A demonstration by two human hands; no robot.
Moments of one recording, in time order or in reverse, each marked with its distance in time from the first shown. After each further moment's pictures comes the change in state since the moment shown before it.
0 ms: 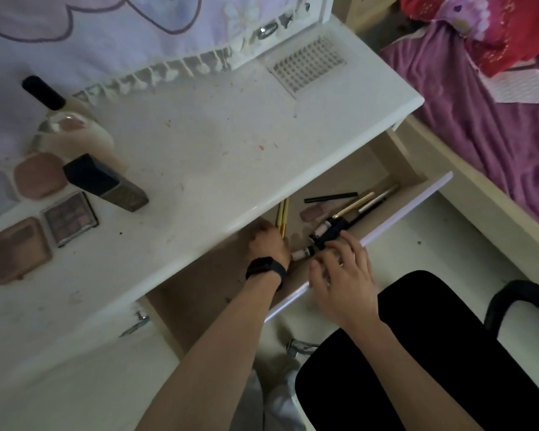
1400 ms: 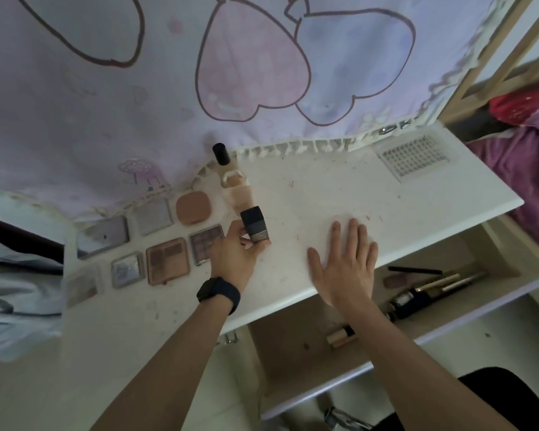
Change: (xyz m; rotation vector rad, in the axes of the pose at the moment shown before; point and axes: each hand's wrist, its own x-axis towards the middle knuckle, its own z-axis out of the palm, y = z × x) left_hand -0.018 -0.160 -0.205 -0.505 0.528 0.083; right_hand 0.105 -0.183 0.008 -0.199 -0.249 -0.019
